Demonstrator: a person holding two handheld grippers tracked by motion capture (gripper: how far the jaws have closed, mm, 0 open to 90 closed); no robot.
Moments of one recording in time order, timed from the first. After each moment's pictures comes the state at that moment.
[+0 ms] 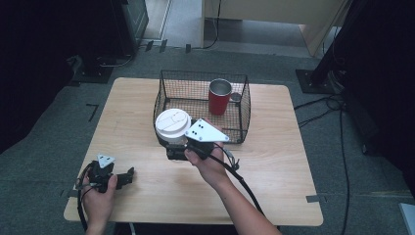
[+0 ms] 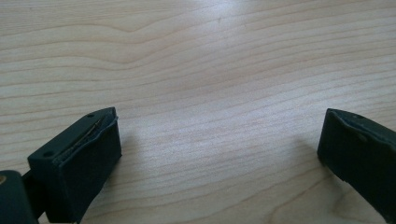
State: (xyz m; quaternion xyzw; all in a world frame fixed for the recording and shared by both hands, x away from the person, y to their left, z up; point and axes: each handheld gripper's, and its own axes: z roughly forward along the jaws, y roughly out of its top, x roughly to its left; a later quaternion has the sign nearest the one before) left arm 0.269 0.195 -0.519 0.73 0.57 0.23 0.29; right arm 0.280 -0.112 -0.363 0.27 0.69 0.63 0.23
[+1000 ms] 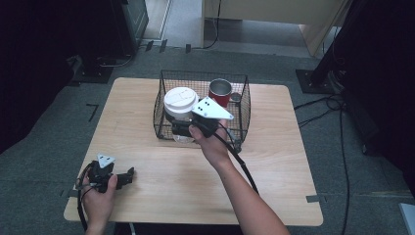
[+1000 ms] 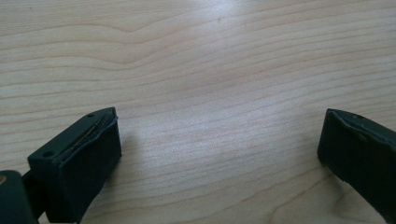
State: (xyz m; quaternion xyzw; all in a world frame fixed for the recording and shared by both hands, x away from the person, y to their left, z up) left arm 0.268 0.195 -0.519 0.73 0.57 0.23 0.29; right arm 0.325 -0.123 -0.342 0.31 0.67 0.63 0.26
